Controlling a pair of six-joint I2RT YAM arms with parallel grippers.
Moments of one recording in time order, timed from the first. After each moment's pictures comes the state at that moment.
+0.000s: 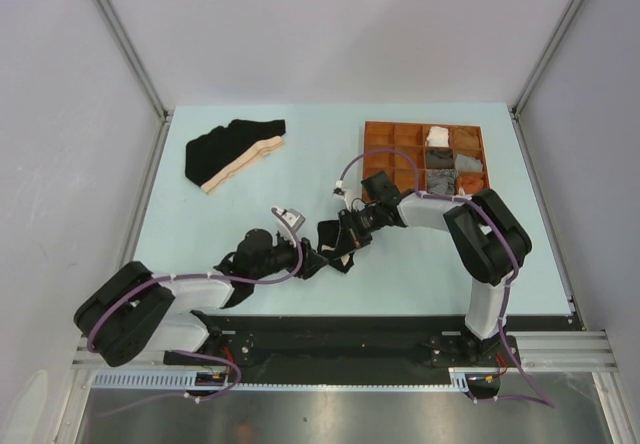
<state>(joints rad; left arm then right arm) -0.71 1.28 0.24 0.67 0.27 -0.36 0.58 1.88 1.04 -0.20 -0.88 0.21</state>
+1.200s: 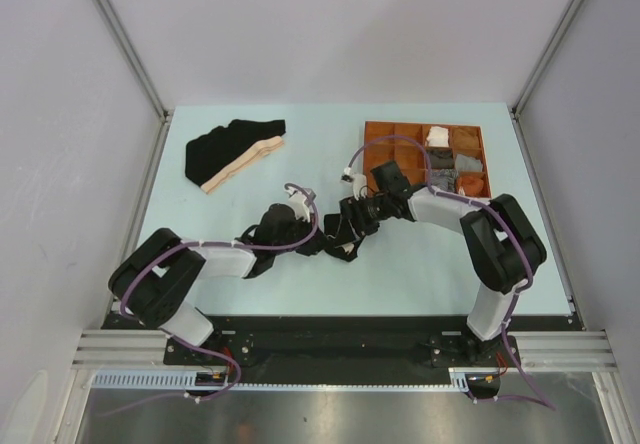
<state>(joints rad) -0.67 1.54 0.51 0.50 0.20 -0.51 0.53 1.80 1.06 -0.22 -0.80 0.16</state>
